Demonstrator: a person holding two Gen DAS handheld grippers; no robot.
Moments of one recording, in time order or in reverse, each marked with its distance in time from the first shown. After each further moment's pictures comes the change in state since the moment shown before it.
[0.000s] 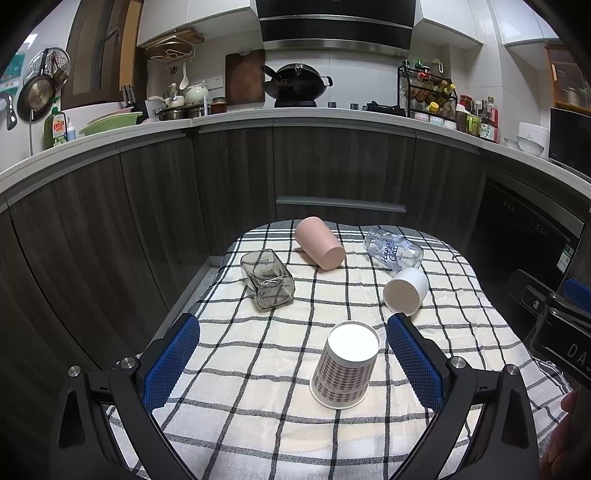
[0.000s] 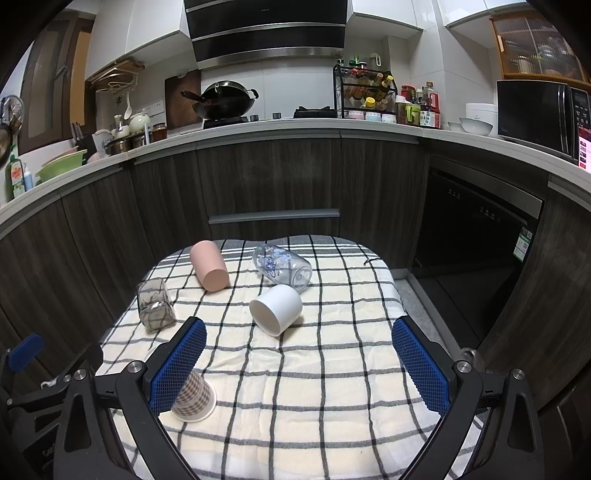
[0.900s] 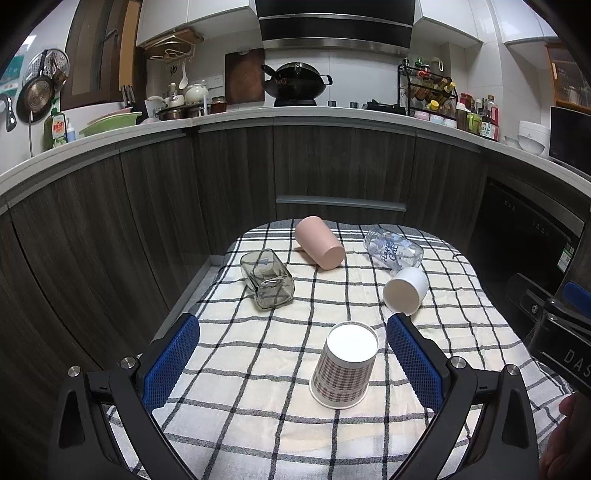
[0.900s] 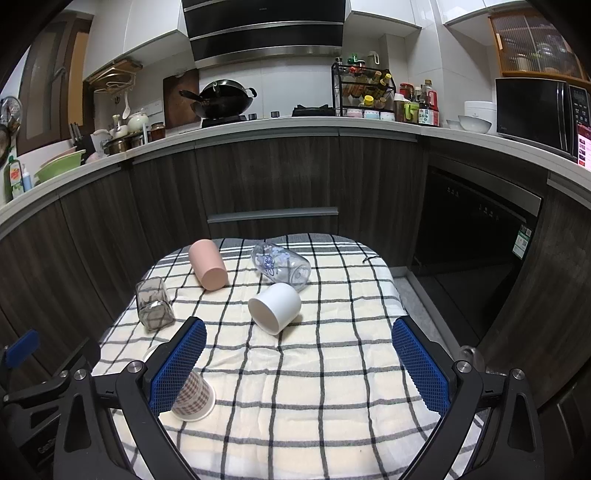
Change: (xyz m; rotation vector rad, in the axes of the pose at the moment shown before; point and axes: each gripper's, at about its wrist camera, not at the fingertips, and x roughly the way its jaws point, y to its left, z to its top) left arm 0.002 -0.002 0.002 0.008 0.007 0.010; right arm 0.000 -0.001 0.000 0.009 0.006 -0.005
